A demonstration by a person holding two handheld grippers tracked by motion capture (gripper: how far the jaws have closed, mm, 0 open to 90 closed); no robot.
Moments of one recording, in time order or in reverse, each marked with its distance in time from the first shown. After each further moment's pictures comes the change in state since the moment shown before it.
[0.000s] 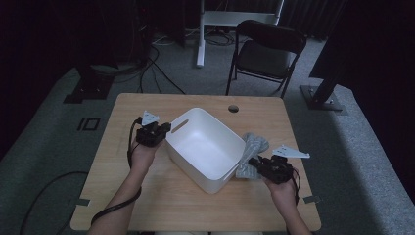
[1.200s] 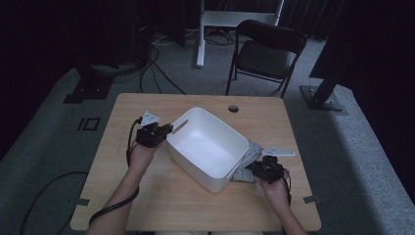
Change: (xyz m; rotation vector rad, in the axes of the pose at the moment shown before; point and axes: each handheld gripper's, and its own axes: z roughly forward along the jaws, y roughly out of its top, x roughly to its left) left arm 0.001 -0.001 0.000 0.007 -0.060 0.025; right arm -0.020 -0.025 0.041 0.130 -0.044 0.048
